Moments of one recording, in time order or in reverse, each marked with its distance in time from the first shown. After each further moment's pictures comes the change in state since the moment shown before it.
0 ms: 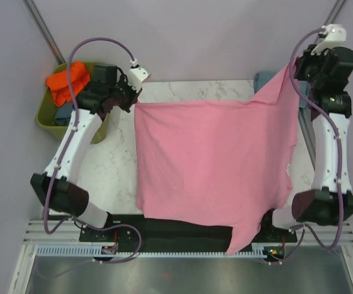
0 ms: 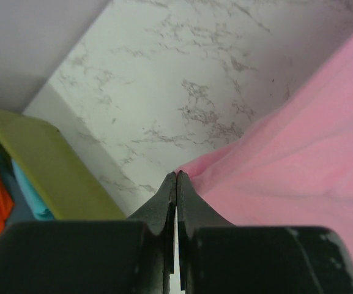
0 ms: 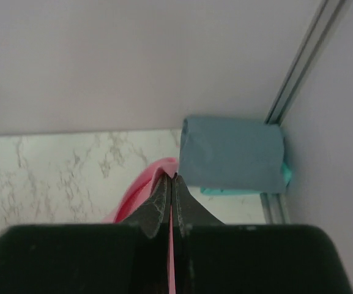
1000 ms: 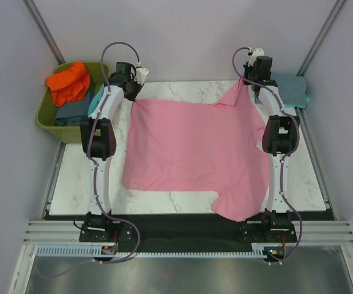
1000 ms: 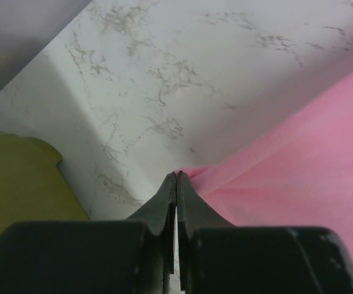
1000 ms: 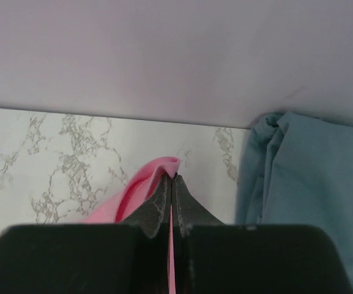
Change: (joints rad) left arm 0.137 0.943 0.594 0.099 -0.142 -0.013; right arm 0.185 1.178 0.653 0.157 0.073 -0.092
